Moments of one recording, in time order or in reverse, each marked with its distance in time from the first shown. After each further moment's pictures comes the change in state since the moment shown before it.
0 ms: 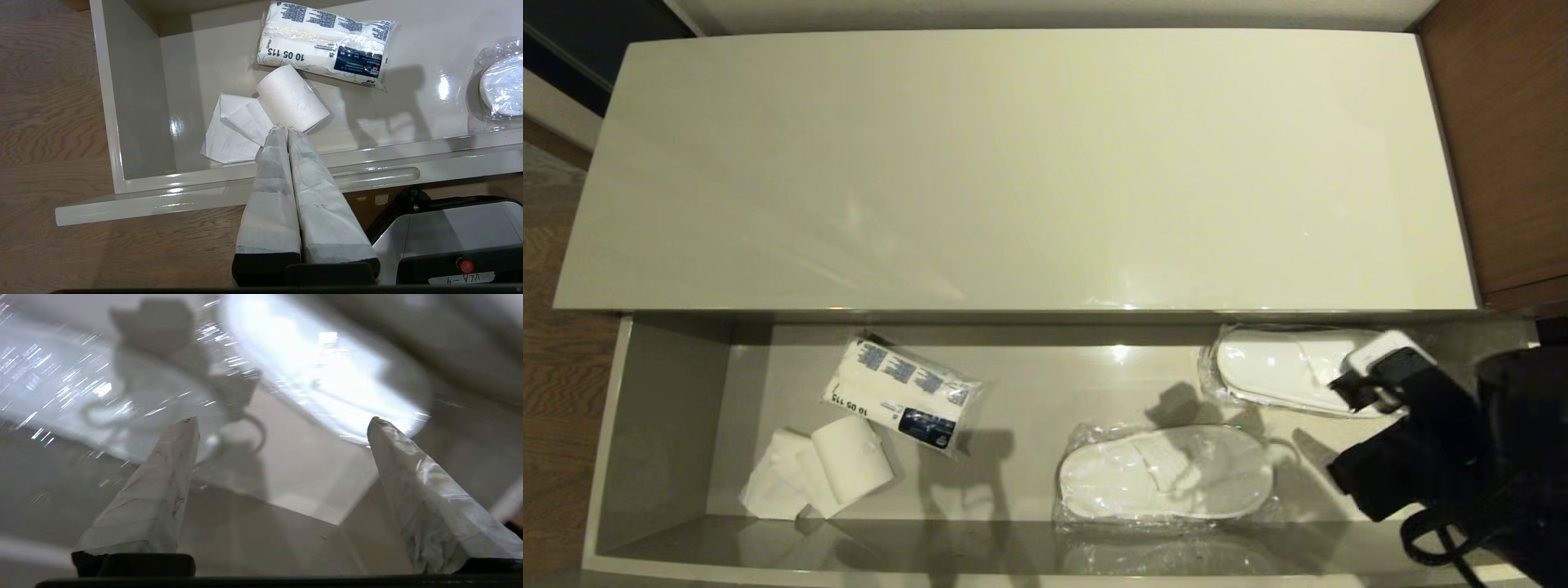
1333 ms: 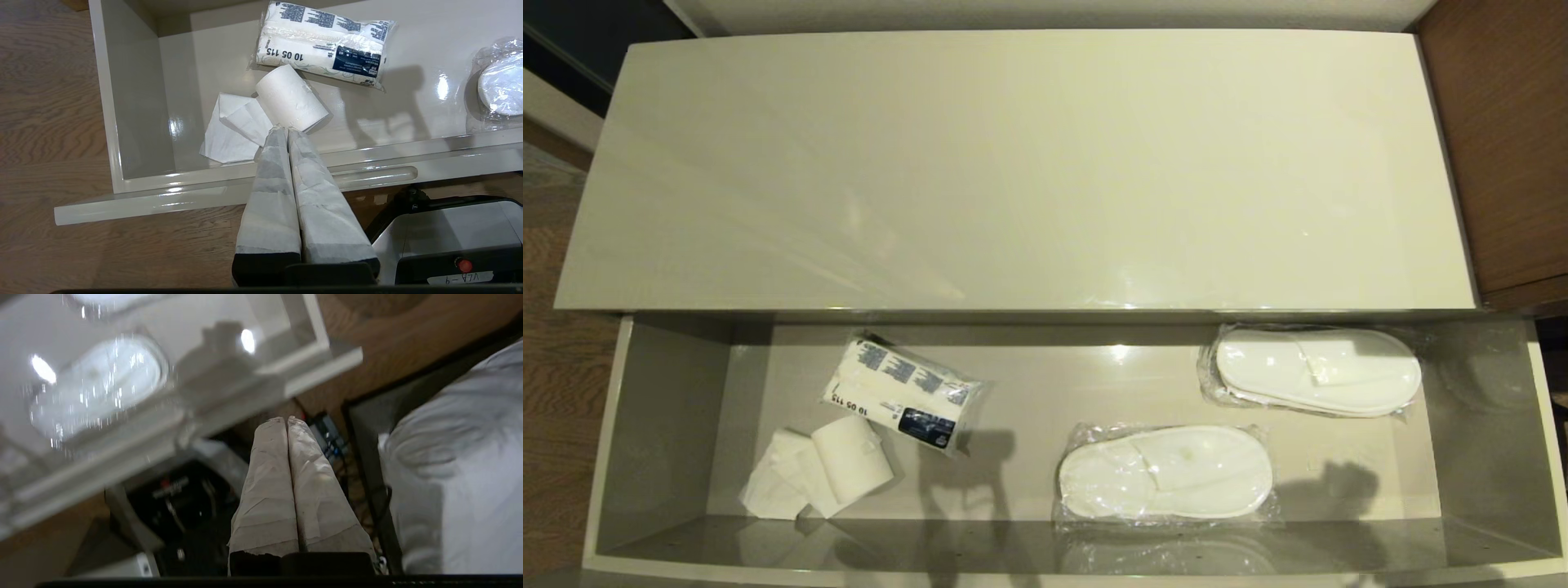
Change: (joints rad) left arm 0.000 0.000 -0.001 0.002 -0.002 -0.002; right arm -0.324 -0.740 -0.732 1.687 0.097 0.850
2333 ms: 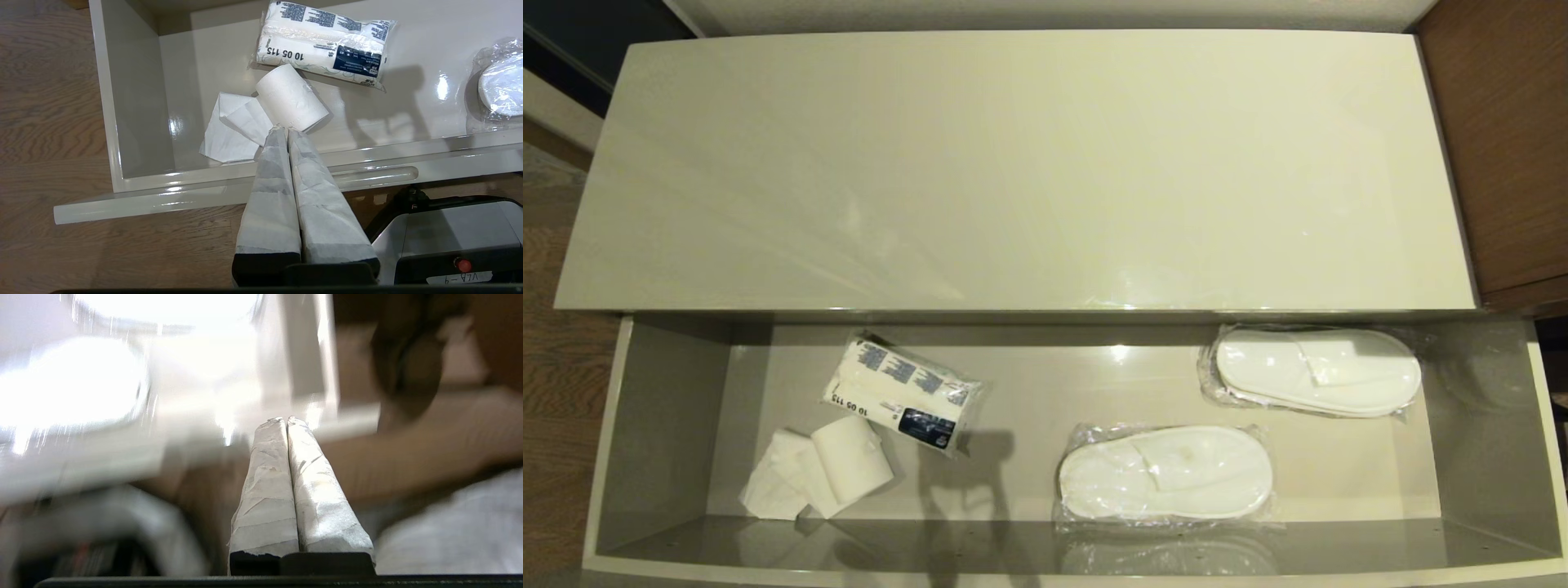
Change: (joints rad) left arm 0.000 0.000 0.000 0.001 0.000 -0.003; right arm -0.261 -0.583 0.827 -0.731 0.170 -0.564
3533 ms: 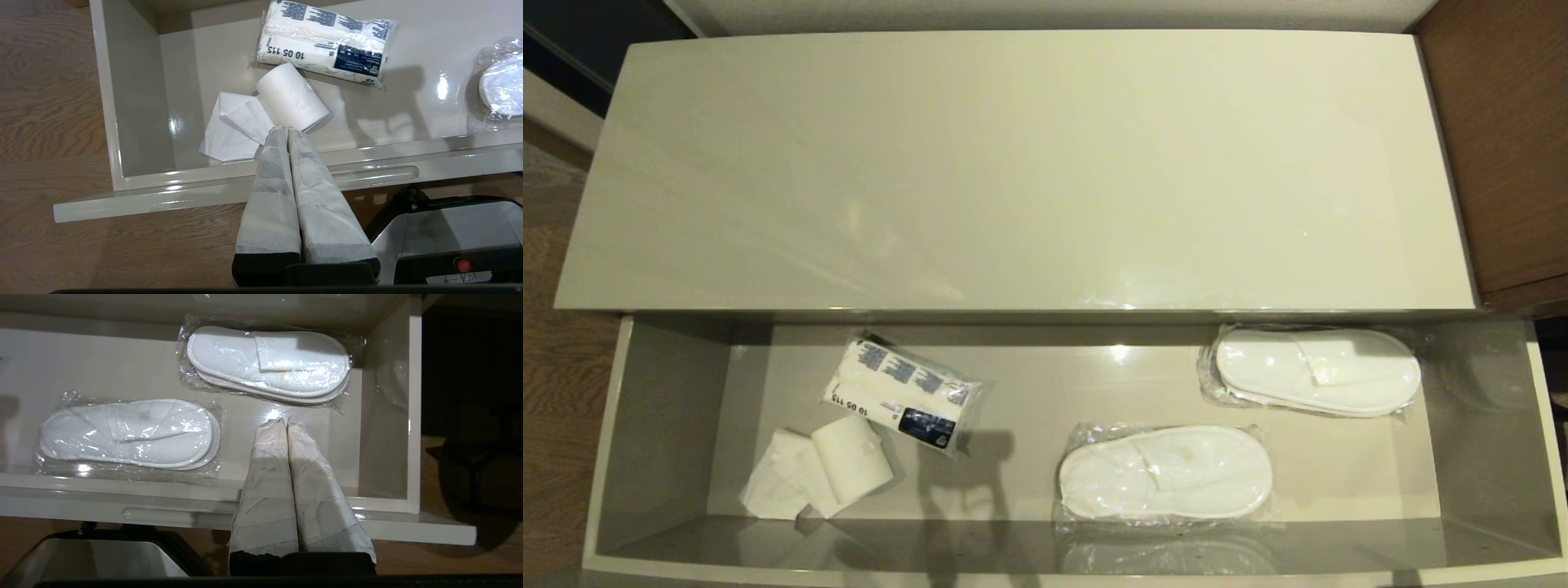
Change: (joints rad) left arm 0.000 0.000 0.002 0.001 0.003 -0.003; right arm -0.002 -0.045 0.344 -0.581 0.299 -0.102
